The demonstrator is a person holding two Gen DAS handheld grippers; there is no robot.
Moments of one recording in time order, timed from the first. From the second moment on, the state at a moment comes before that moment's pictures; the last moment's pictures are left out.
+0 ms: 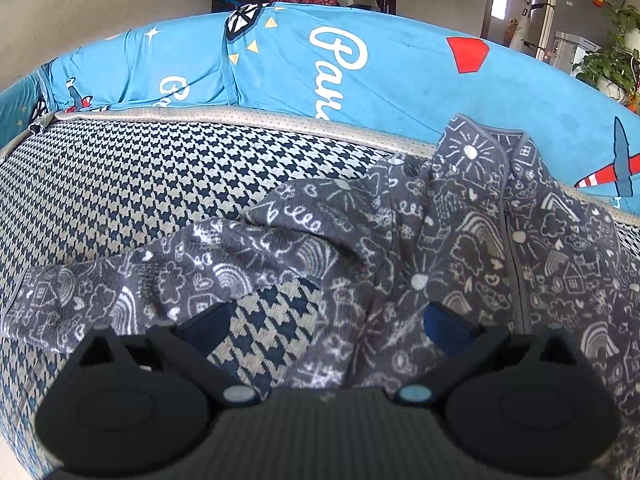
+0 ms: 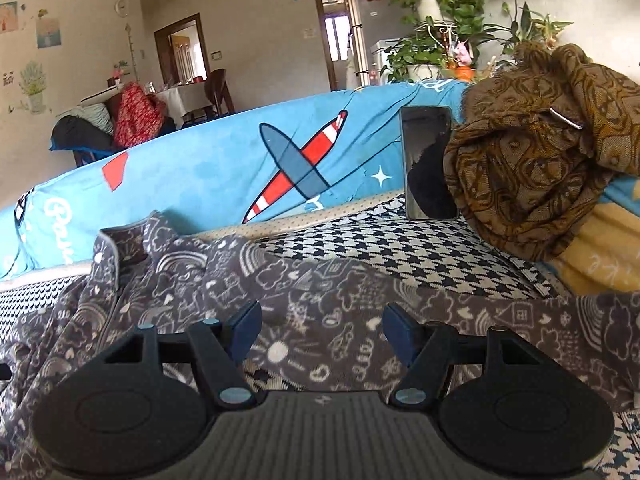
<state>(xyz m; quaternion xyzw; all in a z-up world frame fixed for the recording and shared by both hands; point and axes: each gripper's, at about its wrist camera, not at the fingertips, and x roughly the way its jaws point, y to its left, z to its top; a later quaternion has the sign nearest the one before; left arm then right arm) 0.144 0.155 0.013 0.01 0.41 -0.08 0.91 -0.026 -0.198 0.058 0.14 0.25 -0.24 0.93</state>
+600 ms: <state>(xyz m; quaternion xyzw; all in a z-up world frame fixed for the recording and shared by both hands) 0.199 0.163 -0.005 -0.02 0.45 -0.07 0.89 0.051 -0.246 0.013 0.11 0.29 -0.25 0.92</state>
